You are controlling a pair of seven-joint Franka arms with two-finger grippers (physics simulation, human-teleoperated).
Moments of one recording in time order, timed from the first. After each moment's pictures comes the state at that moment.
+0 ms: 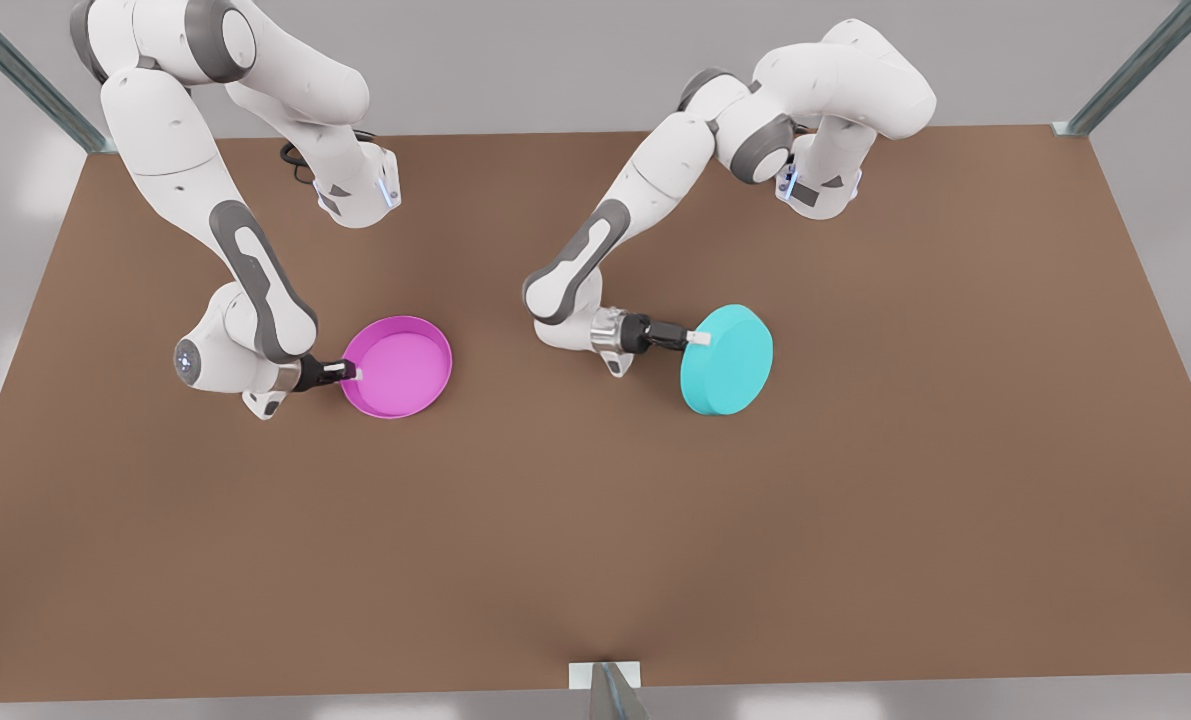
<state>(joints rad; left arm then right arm) -1.09 1.16 0.05 -1.26 1.18 0.84 -0.53 -0.22 0.38 0.16 -2.31 0.46 2.31 -0.53</state>
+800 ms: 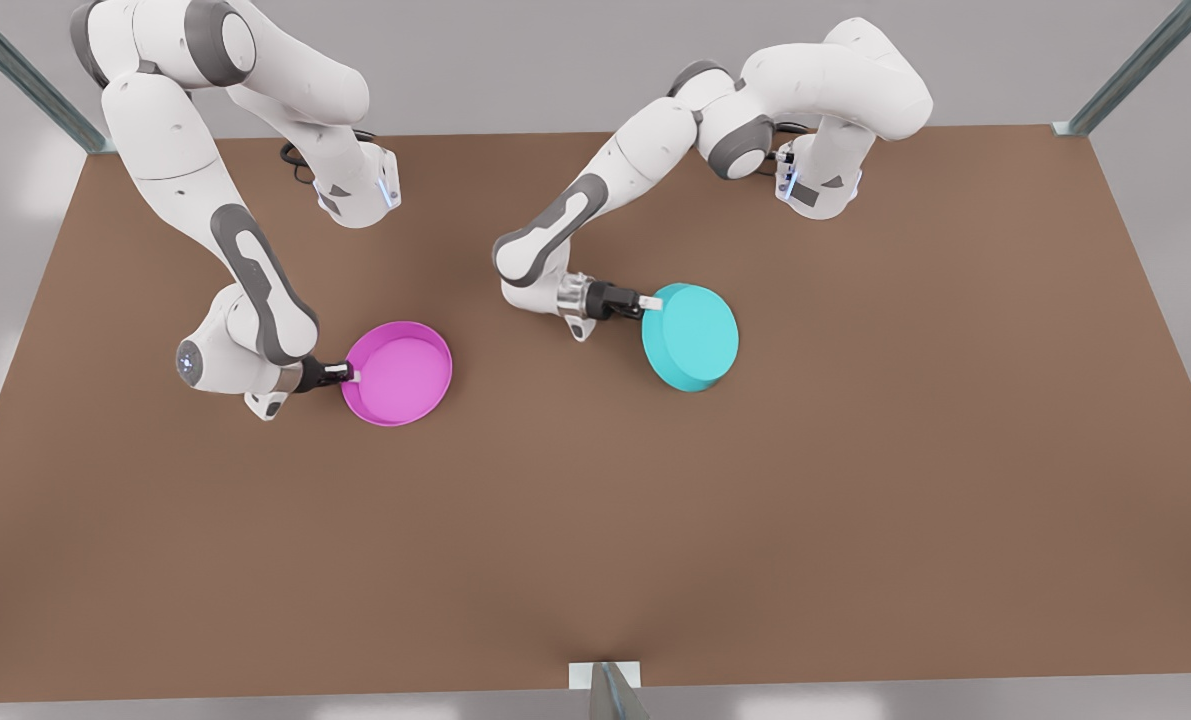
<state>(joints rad) -1.19 1.22 -0.03 -1.11 1.10 0.77 -0.55 -0.22 0.39 0.16 -2.31 0.48 2.32 -0.56</state>
